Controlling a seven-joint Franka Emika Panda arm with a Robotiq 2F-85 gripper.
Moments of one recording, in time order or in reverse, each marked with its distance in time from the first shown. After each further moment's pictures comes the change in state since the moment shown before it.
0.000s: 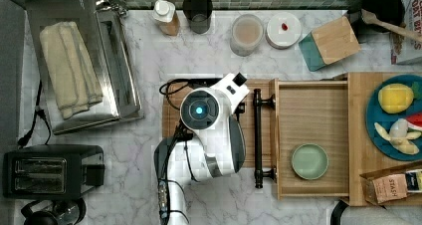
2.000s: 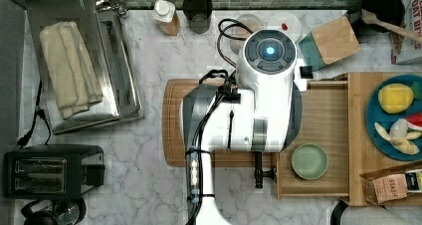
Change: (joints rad) arm -0.064 0.041 -0.088 0.412 0.181 -0.484 0.406
